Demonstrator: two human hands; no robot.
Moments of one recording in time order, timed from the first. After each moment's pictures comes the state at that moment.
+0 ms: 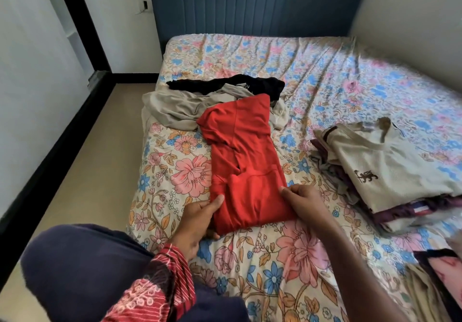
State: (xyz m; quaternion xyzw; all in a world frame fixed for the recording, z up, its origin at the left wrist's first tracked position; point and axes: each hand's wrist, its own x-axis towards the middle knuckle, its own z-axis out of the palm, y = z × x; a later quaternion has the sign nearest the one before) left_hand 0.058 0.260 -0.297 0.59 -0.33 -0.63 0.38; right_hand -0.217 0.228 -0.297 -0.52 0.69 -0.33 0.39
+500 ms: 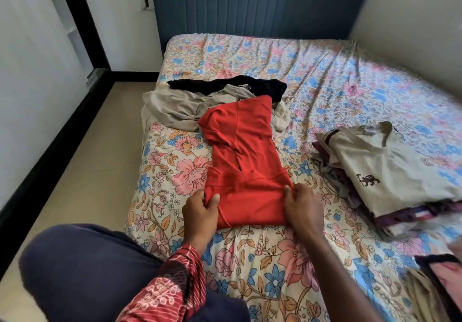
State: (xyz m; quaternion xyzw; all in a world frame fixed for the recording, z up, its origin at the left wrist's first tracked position) left_hand 0.044 0.241 -0.316 0.65 -0.49 -0.34 0.47; right_hand -0.188 0.225 -0.308 -0.50 0.80 -0.31 0.13
